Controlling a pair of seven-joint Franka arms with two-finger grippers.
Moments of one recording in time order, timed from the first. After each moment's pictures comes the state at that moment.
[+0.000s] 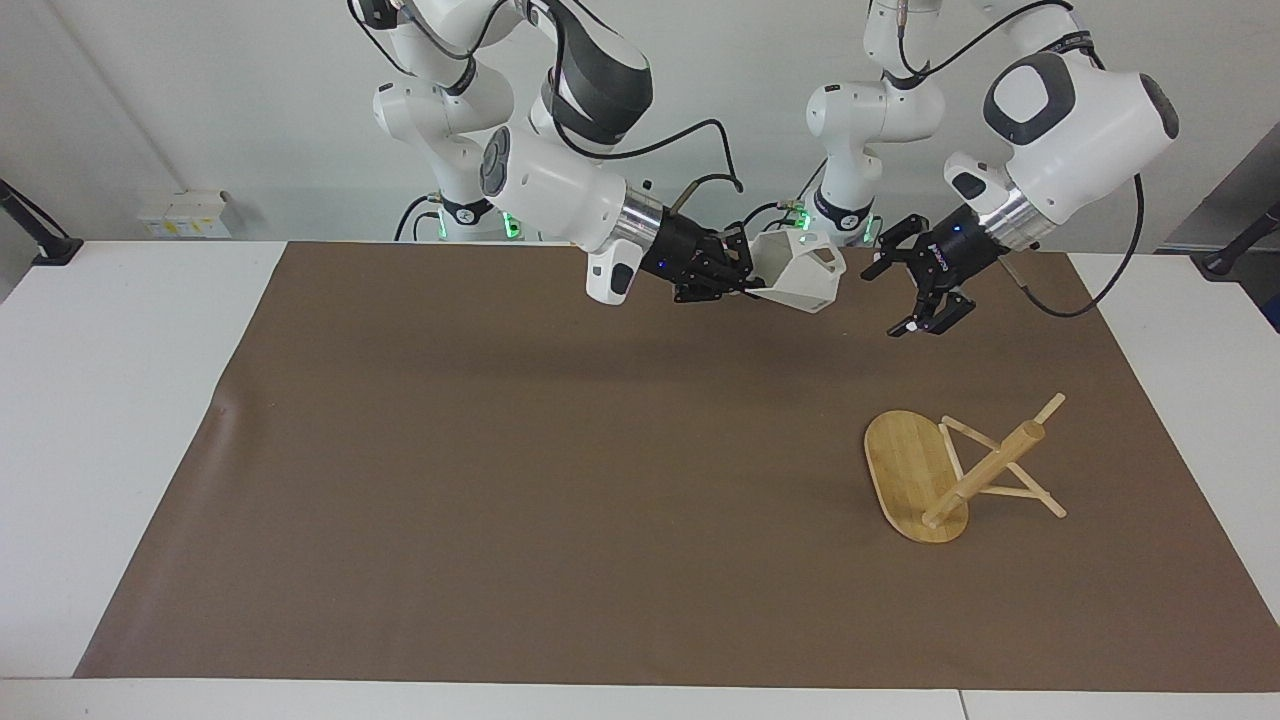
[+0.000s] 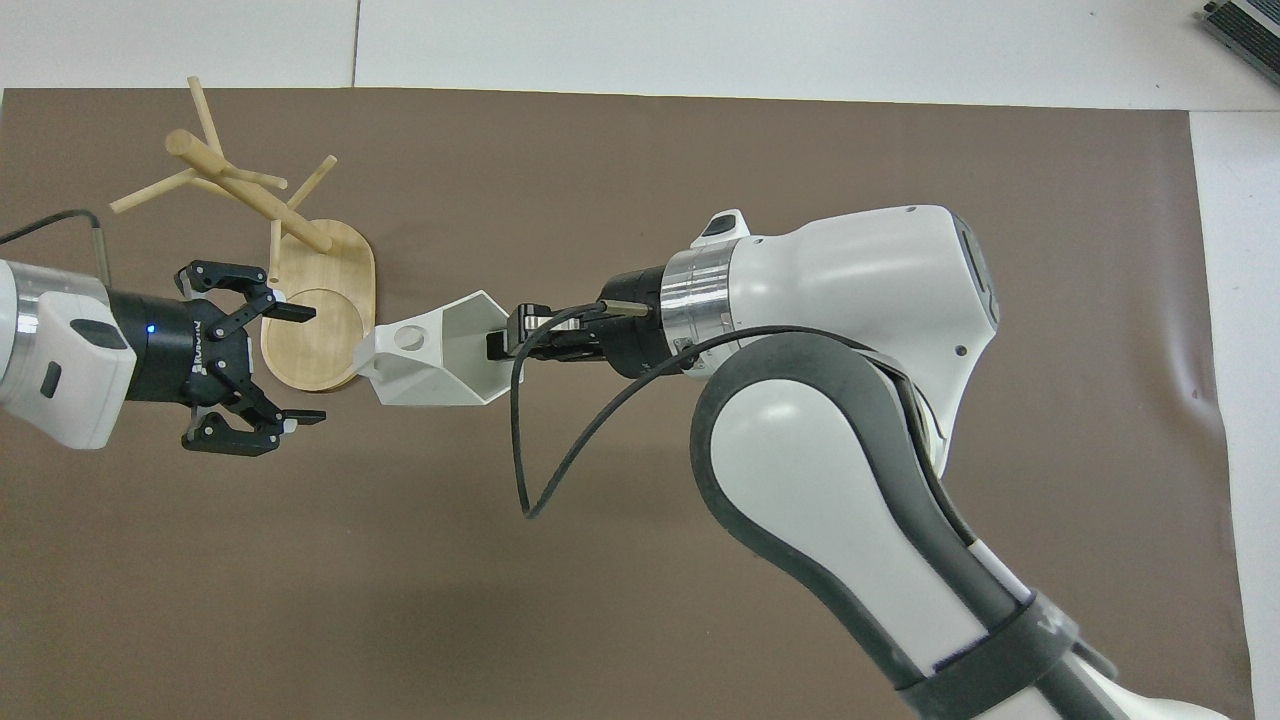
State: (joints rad) left arm -0.06 -0.13 -0.03 -1.99 -0.61 1.88 1.50; right arm 0.26 0.22 0.30 -1.67 0.99 2.20 0.01
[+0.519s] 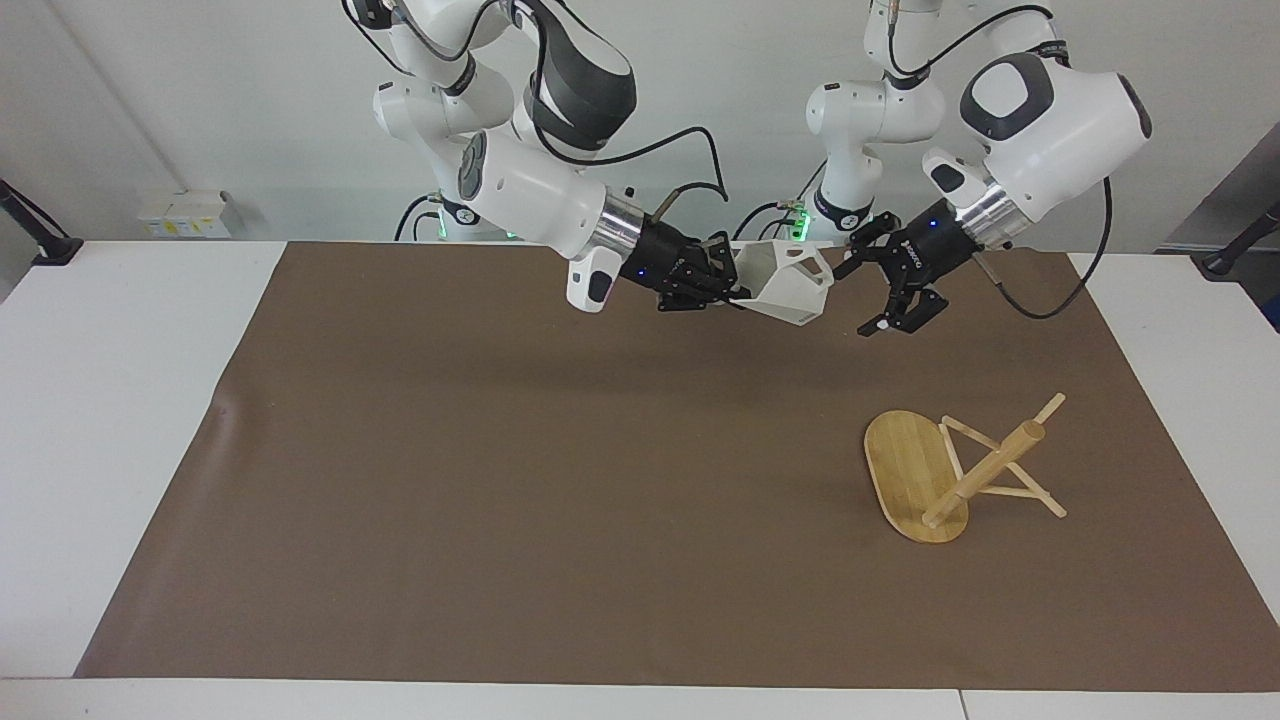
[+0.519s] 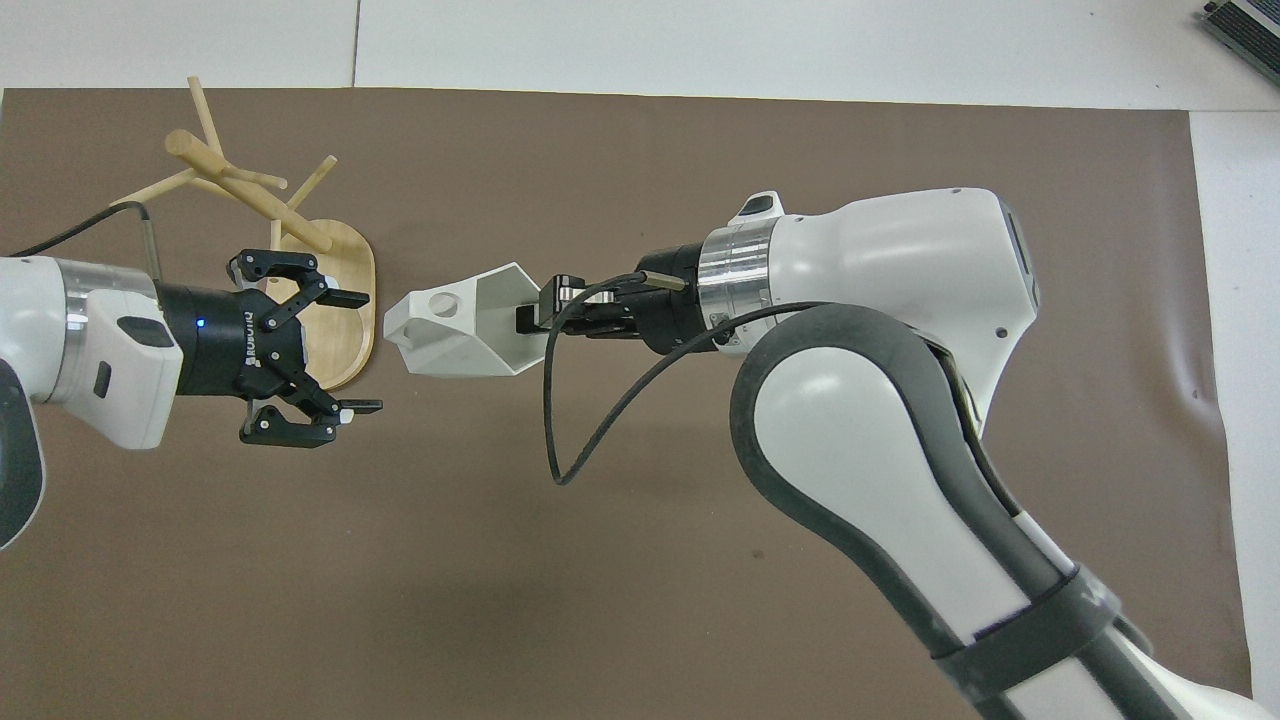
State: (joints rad) left arm -0.14 -0.13 -0.04 -2.00 -0.70 1.95 1.50; right arm 0.21 0.22 0.30 -1.67 0.99 2.20 0.01
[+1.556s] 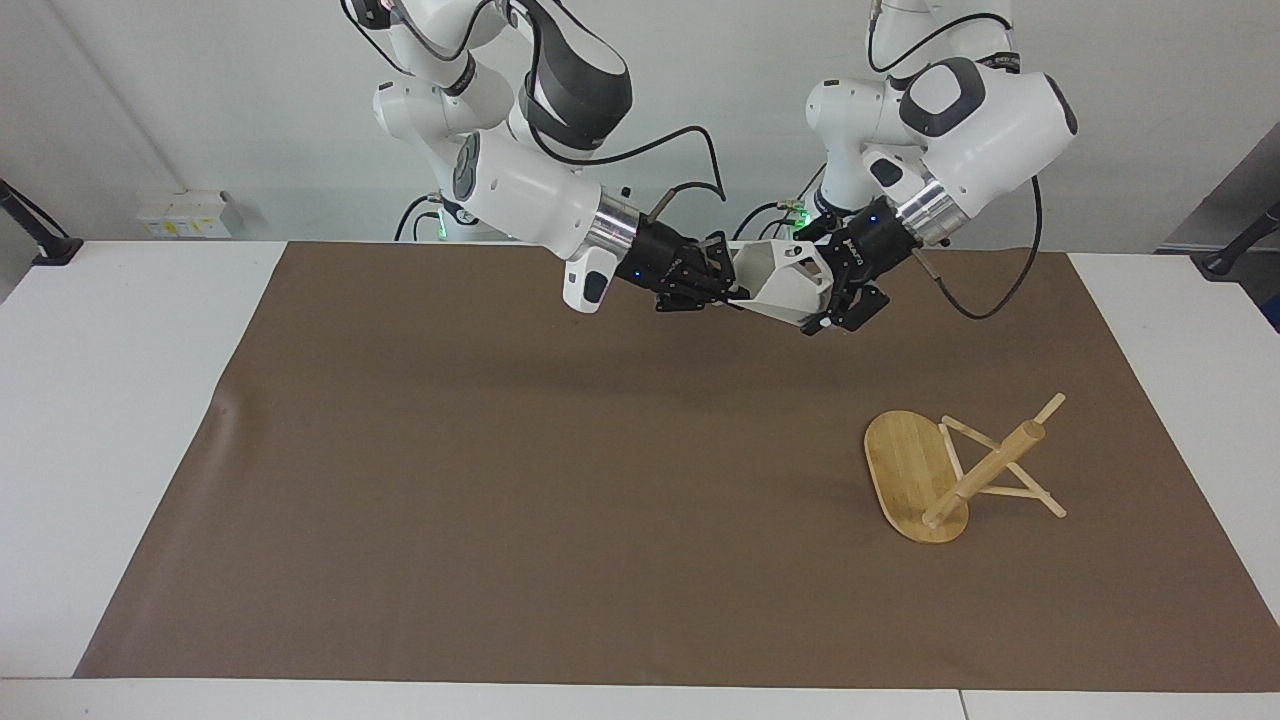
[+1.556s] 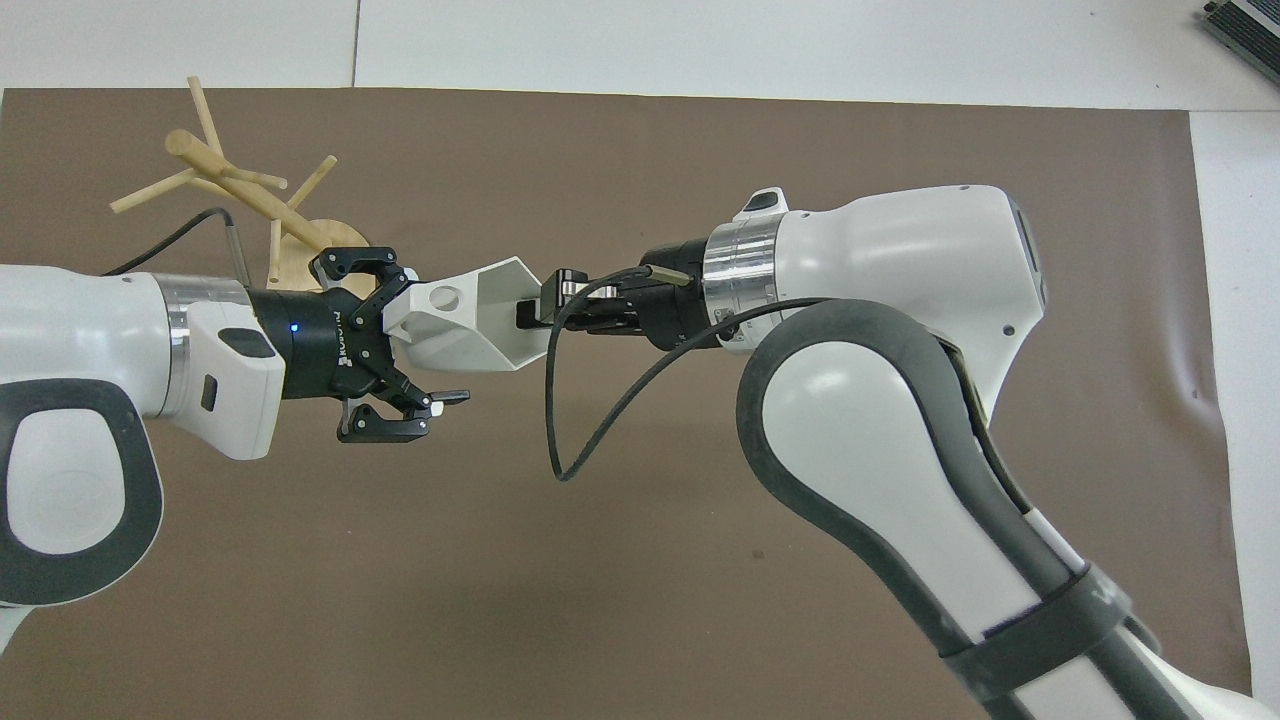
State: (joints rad) left arm -0.25 -0.14 -0.05 -2.04 -0.80 2.12 1.46; right arm 0.21 0.22 0.30 -1.67 1.00 2.20 0.01
